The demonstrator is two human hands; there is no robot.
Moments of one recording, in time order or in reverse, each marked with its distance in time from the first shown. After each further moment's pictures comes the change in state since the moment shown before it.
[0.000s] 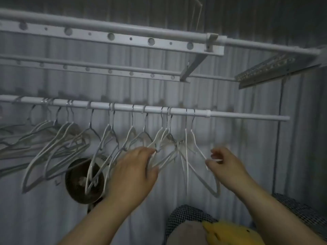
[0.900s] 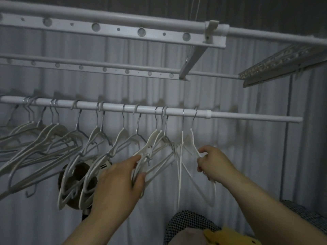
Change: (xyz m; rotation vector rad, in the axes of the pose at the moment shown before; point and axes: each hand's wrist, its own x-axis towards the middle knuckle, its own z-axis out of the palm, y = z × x) left_hand 0.010 -0.013 0.041 -0.010 0.167 -0.093; right_hand 0.074 0.022 0.021 -0.076 -0.165 0.001
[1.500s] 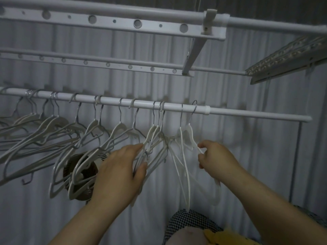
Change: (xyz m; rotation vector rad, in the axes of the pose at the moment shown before) left_hand 0.005 0.029 0.007 0.181 -0.046 0.013; right_hand 0.004 0.013 -0.020 -0.257 0.027 -0.175
